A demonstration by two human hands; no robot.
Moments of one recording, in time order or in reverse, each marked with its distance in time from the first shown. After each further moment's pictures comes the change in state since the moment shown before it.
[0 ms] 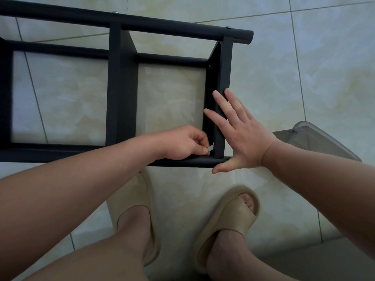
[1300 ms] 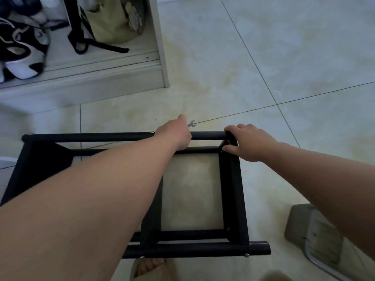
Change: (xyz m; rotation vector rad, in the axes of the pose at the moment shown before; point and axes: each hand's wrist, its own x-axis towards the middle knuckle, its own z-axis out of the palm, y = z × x) left_hand 0.024 0.096 -0.182 0.702 0.715 -0.202; right_hand 0.128 0.077 -0.096 0.126 -0.119 0.557
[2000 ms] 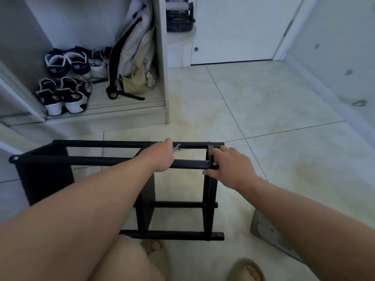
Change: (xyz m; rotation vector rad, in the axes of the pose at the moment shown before) left_hand -0.189 -0.012 -0.083 0.034 0.093 0.137; right_hand -0.197 -0.082 -0.077 -0.021 0.382 -0.046
